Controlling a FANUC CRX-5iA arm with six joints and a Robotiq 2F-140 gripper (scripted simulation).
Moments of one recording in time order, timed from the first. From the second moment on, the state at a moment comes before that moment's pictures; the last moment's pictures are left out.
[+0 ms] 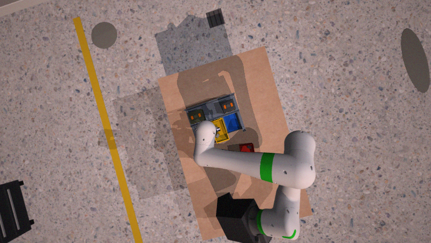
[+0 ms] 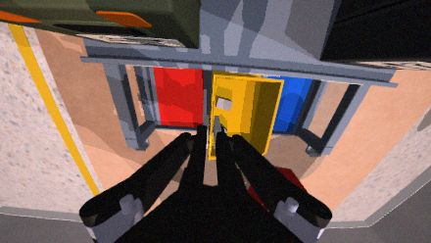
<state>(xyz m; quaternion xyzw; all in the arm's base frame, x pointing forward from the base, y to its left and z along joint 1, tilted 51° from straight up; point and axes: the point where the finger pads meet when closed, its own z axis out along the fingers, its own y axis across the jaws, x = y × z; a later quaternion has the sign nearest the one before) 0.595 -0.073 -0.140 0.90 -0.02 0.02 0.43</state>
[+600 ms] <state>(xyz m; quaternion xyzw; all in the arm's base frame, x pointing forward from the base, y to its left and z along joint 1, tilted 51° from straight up) 0.595 -0.069 -0.137 0.90 -0.02 0.02 0.43</state>
